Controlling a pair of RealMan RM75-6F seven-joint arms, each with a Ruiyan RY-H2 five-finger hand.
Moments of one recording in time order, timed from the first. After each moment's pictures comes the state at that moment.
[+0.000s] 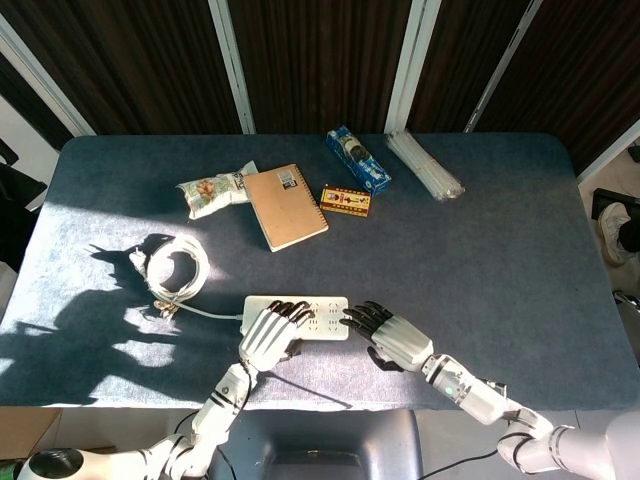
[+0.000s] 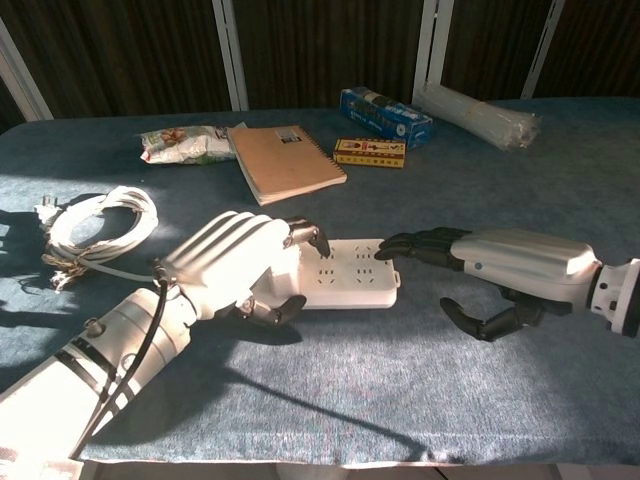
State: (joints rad) left arm -0.63 -1.99 -0.12 -1.17 1.50 1.18 0.33; right arm 0.59 -1.58 -0.03 -1.22 -1.81 1.02 0.24
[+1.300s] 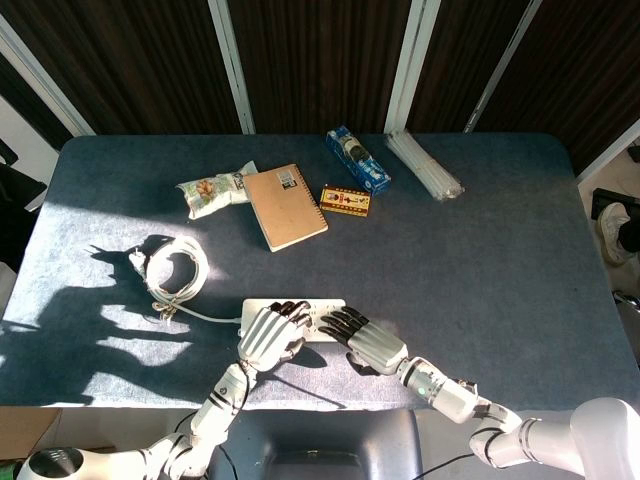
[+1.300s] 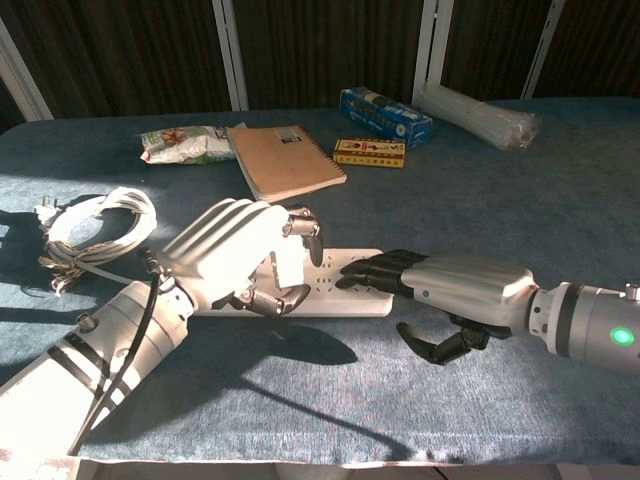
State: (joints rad) left arm -0.63 -1.99 -0.11 -1.16 1.53 1.23 0.29; right arm 0.68 -1.68 -0.07 -1.21 -1.67 0.90 0.17
